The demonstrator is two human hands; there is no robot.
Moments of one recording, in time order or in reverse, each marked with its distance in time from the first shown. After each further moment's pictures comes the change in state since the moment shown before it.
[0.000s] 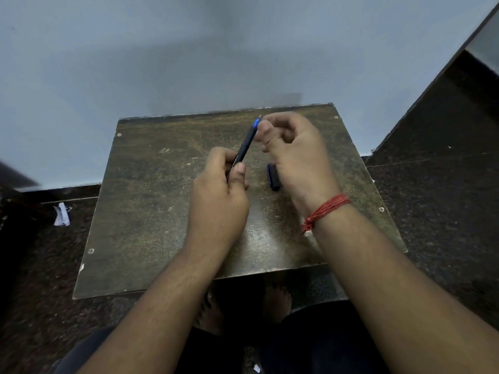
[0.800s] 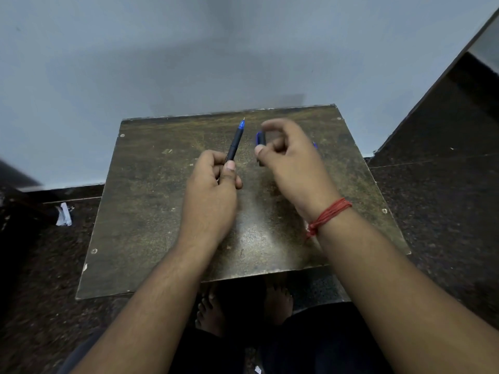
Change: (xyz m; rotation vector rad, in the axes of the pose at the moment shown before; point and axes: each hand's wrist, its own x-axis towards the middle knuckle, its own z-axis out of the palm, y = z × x) left_hand 0.008 -0.004 -0.009 -0.136 -0.028 -0.222; right_hand -0.003 0.004 0.002 -0.199 -0.113 -0.001
